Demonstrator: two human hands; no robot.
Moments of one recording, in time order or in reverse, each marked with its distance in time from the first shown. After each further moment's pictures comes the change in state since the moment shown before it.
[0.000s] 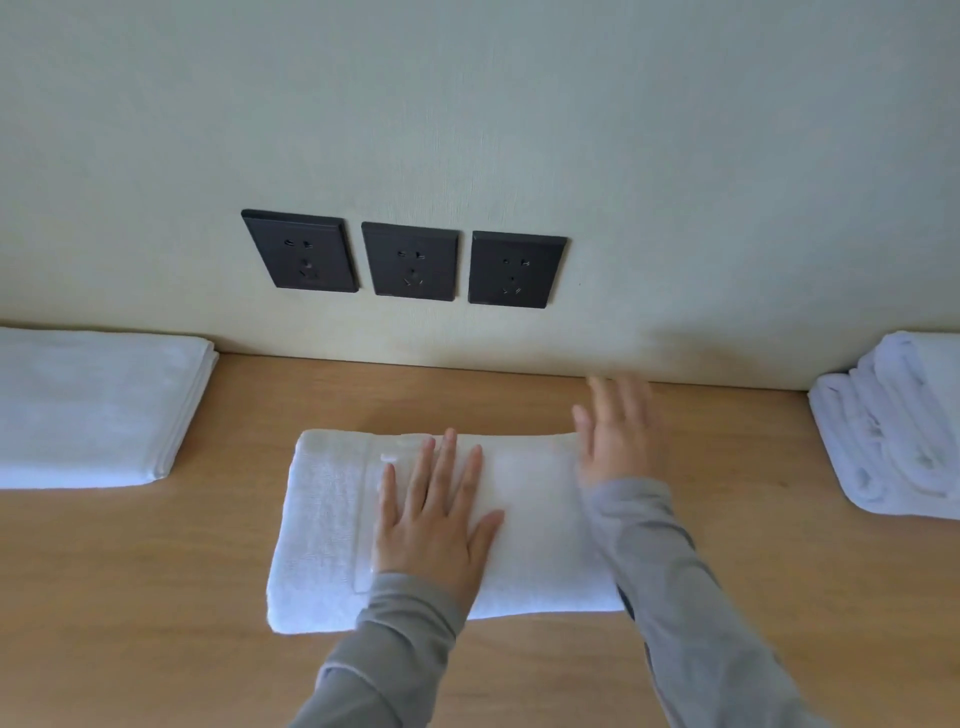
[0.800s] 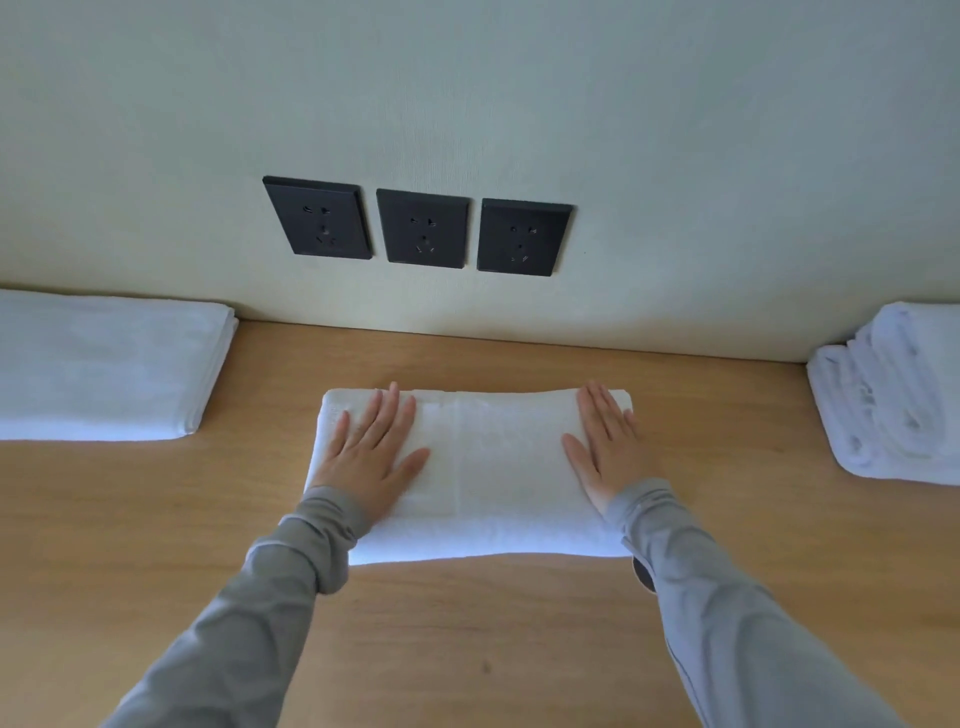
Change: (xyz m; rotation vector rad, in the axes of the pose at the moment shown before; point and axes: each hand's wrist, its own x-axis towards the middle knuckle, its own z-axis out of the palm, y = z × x) left_hand 0.018 -0.093 0.012 -0.094 -0.169 0.028; right_hand -0.038 0.049 0.027 -0.046 -0.530 -0.158
